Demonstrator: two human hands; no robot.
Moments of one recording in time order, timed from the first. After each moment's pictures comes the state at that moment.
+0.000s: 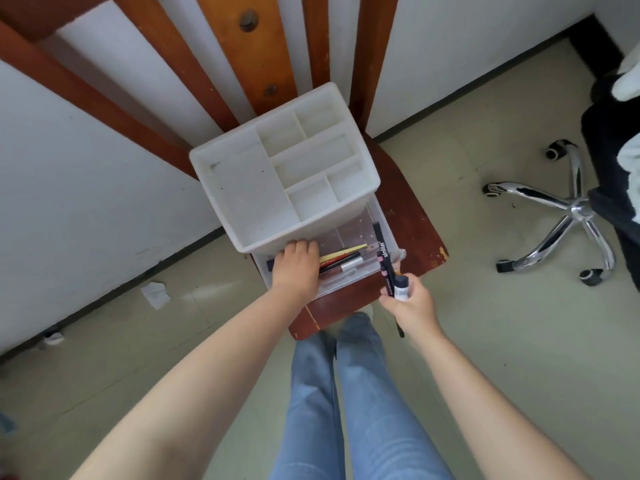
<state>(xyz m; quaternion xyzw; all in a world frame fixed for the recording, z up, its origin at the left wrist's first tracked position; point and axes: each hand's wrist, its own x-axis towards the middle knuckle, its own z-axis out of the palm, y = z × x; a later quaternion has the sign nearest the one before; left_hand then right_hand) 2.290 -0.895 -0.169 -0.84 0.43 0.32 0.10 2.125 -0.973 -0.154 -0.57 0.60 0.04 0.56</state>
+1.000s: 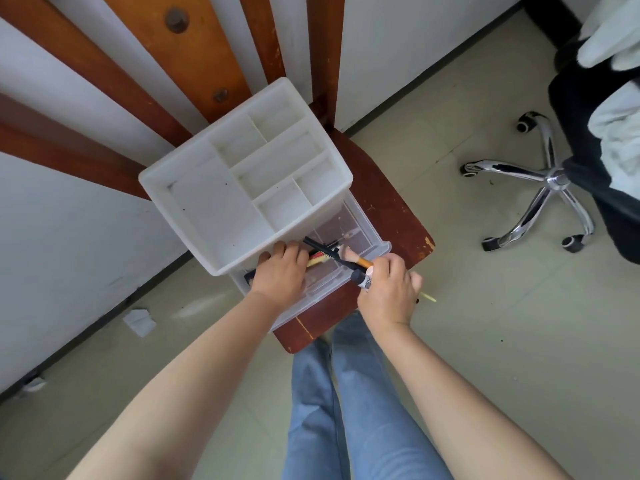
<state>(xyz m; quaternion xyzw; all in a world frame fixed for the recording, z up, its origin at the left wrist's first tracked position) 2.303 -0.902 -0.191 -0.76 0.56 0.28 0.17 2.157 -0.963 -0.167 -0.83 0.54 -0.05 0.12</state>
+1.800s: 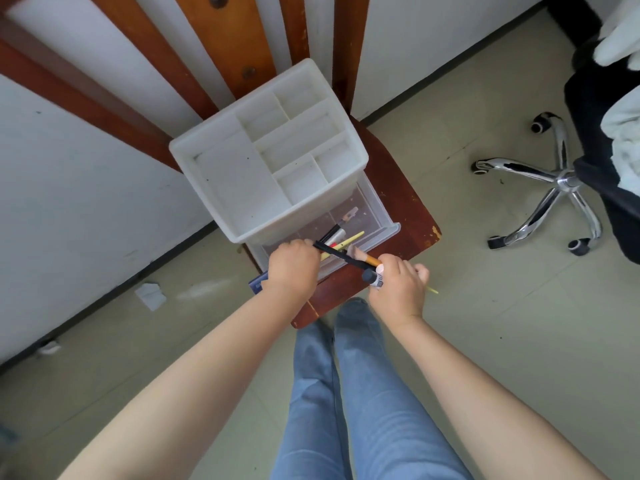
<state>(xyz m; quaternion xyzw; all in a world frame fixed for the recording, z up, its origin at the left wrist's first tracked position) 2.277 -0.896 -0.149 -0.80 0.48 0.29 0.19 2.127 -0.949 -0.174 -0.83 0.51 0.03 0.21</state>
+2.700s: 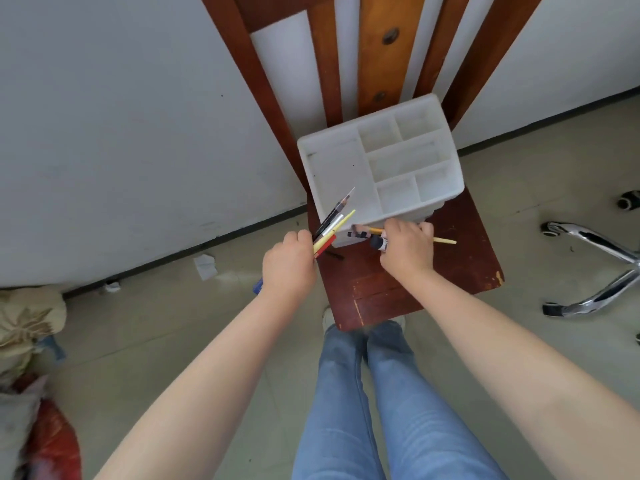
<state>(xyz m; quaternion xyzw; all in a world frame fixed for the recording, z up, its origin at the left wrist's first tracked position) 2.334 -0.803 -0.092 -0.93 0.29 0.23 0.04 2.245 -0.956 -0.156 -0.94 0.28 0.09 0.17</state>
